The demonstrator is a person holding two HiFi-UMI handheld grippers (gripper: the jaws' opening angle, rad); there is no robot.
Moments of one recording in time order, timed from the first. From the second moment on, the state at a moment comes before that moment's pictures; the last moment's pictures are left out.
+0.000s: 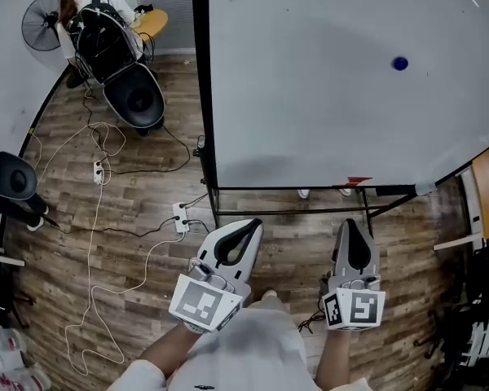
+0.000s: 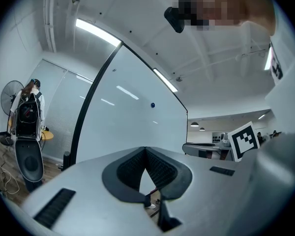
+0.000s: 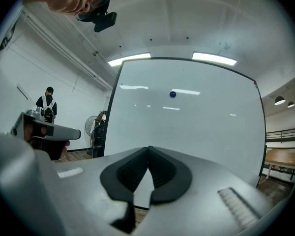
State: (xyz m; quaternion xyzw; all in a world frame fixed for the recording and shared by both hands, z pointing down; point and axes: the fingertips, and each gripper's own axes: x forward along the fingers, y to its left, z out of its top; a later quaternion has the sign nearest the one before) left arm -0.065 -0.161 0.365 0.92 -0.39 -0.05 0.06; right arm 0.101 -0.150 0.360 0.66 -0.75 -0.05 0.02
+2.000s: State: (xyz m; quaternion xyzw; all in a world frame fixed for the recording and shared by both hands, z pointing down) left arm -0.039 -0.164 0.332 0.92 -0.39 -0.06 0.04; right arm 0.108 -0.168 0.332 0.64 -0.77 -0.08 0.00
